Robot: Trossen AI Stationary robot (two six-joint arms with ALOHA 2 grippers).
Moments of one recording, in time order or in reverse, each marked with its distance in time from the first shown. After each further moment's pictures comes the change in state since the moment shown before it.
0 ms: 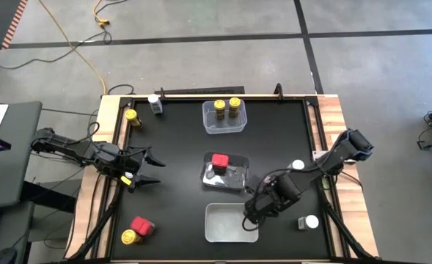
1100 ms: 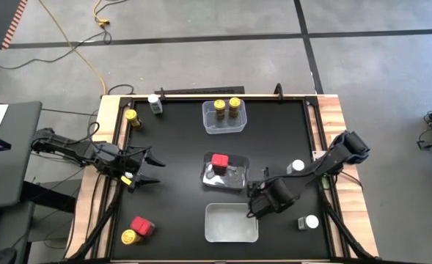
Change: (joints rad) left arm 0.000 0.000 0.000 -0.002 0.000 -0.007; right arm -0.005 0.059 -0.034 -0.259 0.103 0.908
